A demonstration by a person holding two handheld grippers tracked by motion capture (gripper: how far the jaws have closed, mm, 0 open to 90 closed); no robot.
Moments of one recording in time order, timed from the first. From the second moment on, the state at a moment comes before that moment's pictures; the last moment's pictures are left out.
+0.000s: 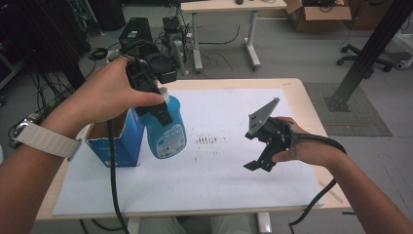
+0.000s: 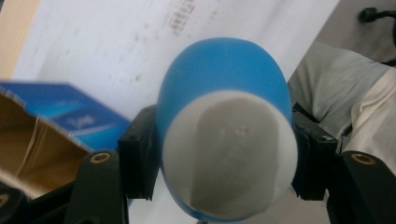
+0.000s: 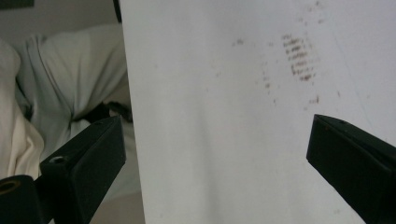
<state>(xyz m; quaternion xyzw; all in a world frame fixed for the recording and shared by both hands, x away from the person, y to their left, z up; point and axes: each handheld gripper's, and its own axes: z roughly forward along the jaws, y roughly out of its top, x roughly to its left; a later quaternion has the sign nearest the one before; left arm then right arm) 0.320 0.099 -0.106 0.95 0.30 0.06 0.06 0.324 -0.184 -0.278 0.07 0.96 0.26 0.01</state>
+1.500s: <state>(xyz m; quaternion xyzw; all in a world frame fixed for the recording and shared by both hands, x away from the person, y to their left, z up) 0.377 0.206 -0.062 0.75 0.65 0.07 0.05 0.323 -0.228 -0.267 0.09 0.97 0.21 0.04</state>
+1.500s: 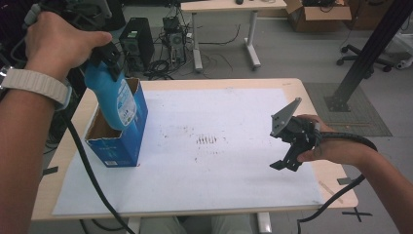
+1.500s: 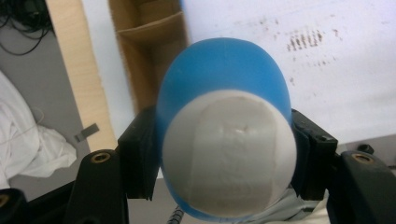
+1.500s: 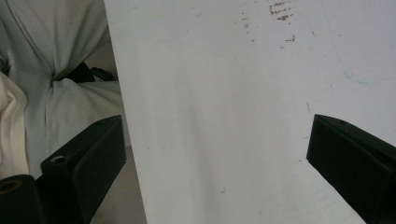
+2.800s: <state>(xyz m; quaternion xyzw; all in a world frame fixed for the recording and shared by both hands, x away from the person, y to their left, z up) 0.417 0.268 -0.166 0.72 0.69 0.09 0.05 0.335 -0.225 -0.278 0.12 0.97 0.21 0.04</state>
